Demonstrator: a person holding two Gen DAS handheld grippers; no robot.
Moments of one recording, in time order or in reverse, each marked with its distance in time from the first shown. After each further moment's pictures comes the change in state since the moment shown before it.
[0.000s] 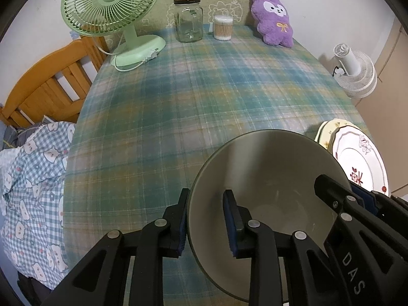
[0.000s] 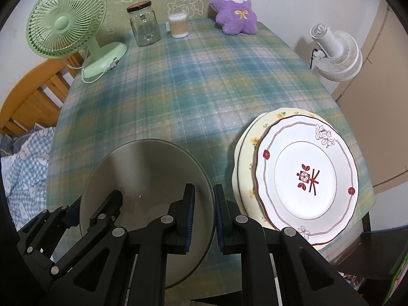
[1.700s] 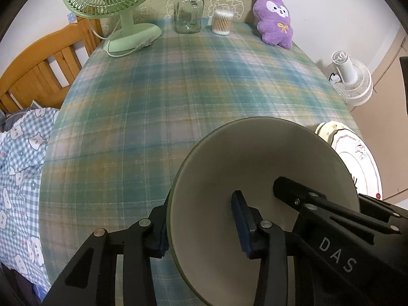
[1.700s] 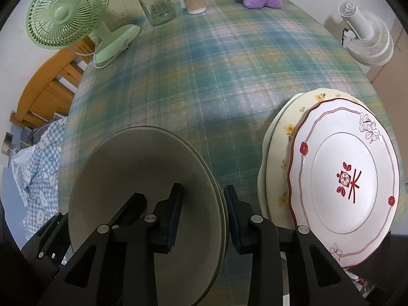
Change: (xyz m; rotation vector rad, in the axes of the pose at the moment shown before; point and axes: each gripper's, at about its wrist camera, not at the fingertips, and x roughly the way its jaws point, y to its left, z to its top) left arm 0.019 0.004 -0.008 -0.064 0.008 -0.080; right arm 0.046 -0.008 0.005 0.005 0.110 0.172
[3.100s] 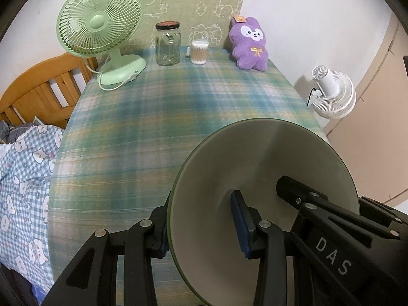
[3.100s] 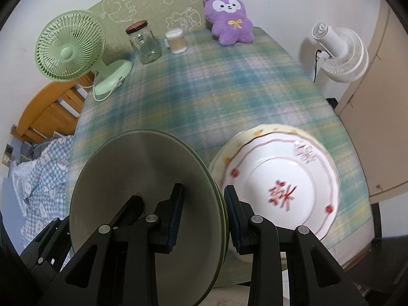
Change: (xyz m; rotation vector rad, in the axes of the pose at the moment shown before) left arm -0.061 -0.068 0.017 0.008 -0.100 -0.008; right arm -0.093 -0.046 0.009 0.002 -0.124 -0.043
